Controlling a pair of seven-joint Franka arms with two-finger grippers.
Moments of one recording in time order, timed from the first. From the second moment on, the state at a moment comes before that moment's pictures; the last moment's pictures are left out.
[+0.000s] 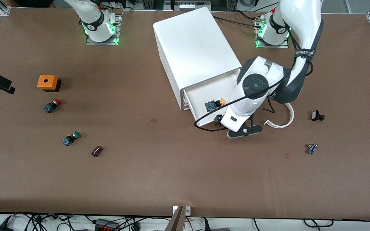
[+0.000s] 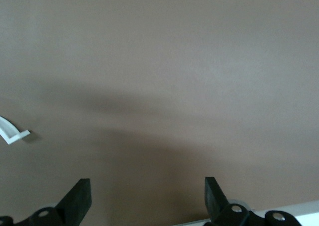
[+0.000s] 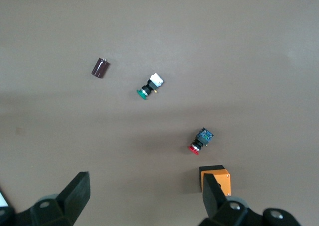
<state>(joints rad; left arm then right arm) -0.40 0.53 -0.11 -1.53 0.03 2.04 -0.72 -0.05 0.10 -0.04 -1.49 -0.02 1.60 -0.01</state>
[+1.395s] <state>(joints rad) -0.37 0.47 -0.29 -1.62 -0.03 1.87 -0.84 -0.05 0.01 -0.03 -1.64 -0.03 1.67 -0.04</state>
